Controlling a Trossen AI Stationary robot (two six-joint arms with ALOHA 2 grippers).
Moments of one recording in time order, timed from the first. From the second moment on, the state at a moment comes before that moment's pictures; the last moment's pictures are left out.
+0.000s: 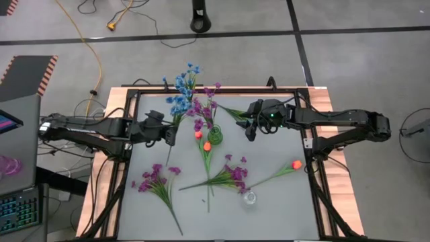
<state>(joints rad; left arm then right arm) -0.06 0.92 0.81 -0.61 -0.47 -1.00 -0.22 1.19 0.83 -0.13 0.08 0.19</state>
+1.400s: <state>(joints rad) 0.15 0.69 0.28 0.79 -0.33 0.03 -0.22 1.19 0.83 -0.13 0.08 0.19</state>
